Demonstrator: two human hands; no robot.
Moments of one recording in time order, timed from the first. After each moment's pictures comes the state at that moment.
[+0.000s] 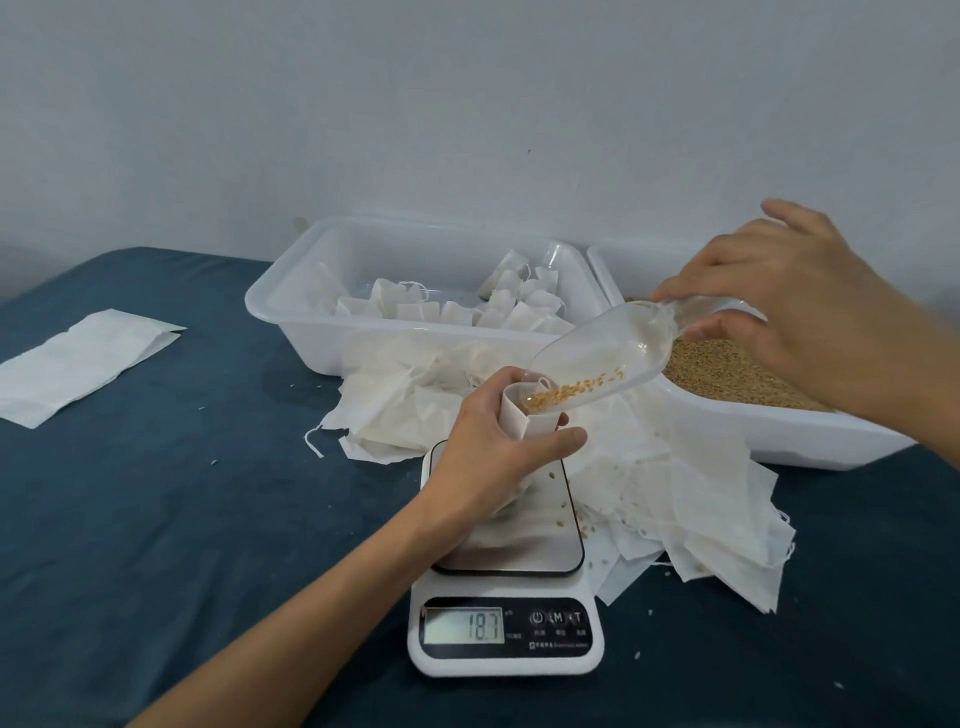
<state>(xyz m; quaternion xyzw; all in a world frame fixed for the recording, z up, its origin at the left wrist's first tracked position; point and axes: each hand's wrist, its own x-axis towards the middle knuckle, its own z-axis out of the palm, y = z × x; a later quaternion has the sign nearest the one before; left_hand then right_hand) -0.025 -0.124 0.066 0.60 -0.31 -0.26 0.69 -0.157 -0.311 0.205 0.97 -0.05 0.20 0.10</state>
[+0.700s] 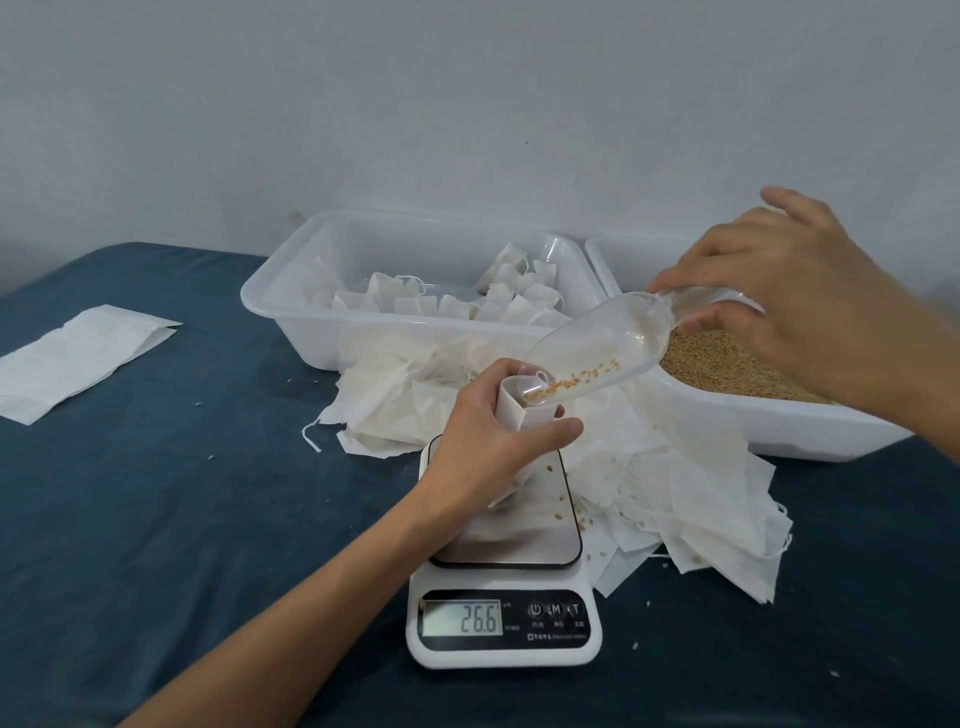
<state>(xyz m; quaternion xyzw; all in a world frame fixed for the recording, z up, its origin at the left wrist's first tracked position) -0.025 -0.124 0.067 0.61 -0.31 -0.25 0.69 -0.156 -0.311 0.204 0.97 -0.05 0.20 0.11</state>
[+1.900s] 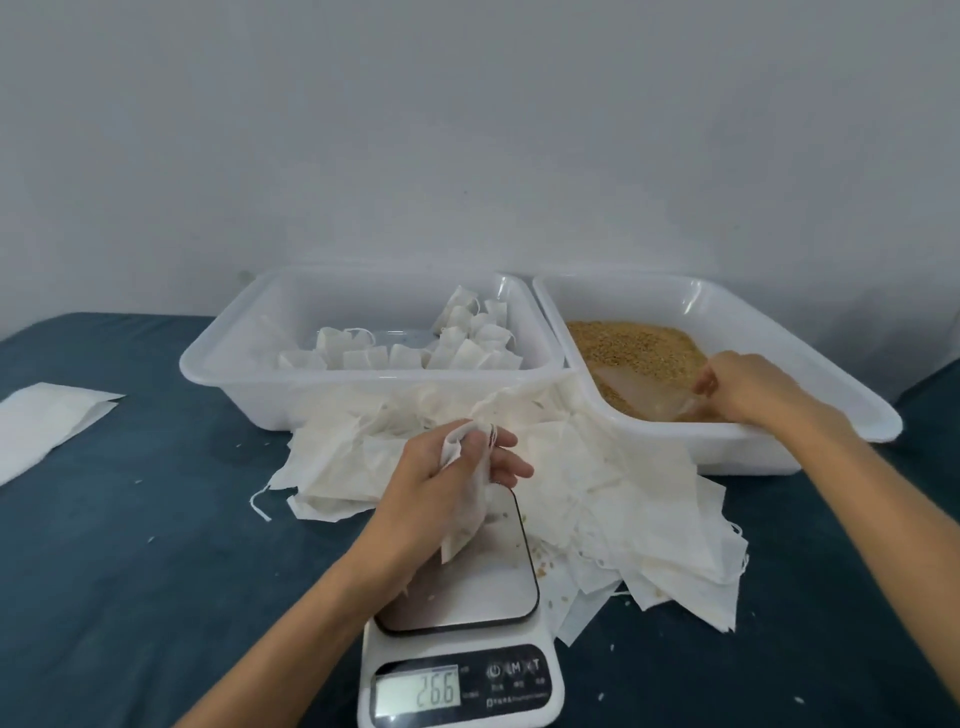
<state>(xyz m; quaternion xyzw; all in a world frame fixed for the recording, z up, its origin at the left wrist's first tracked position) -0.014 -0.127 0.061 0.59 -0.36 -0.27 0.66 -0.158 -0.474 0.104 0.89 -0.46 0.01 -0.04</state>
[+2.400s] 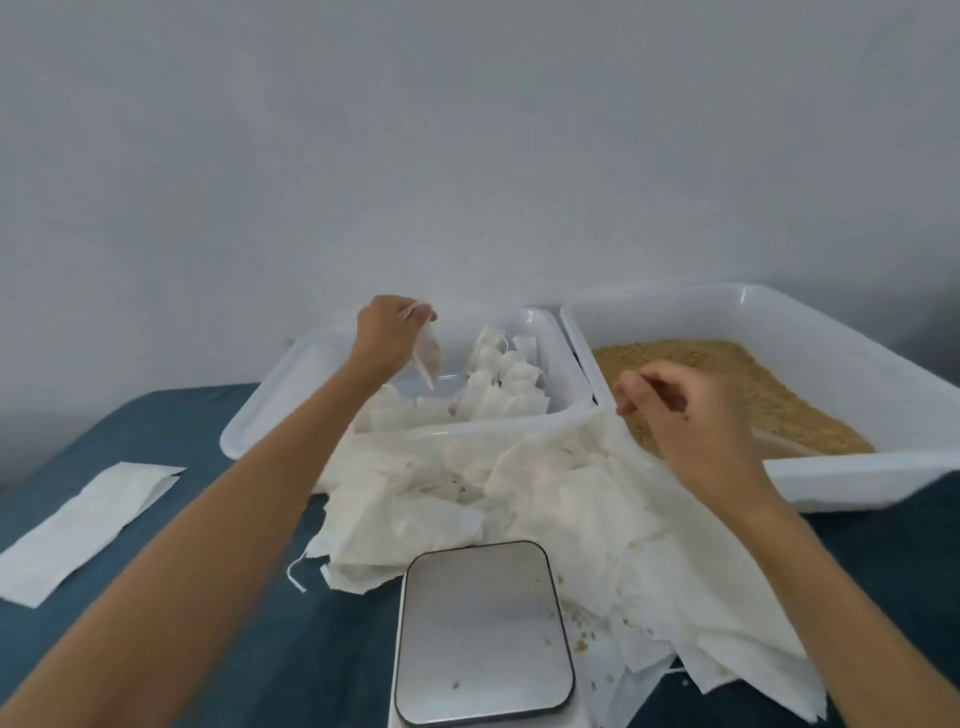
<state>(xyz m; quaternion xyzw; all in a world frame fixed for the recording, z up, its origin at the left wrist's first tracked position) 0.173 -0.223 0.154 0.83 -0.35 0.03 0.44 -0.115 -0.362 0.093 0.79 -0.20 0.44 -0.37</state>
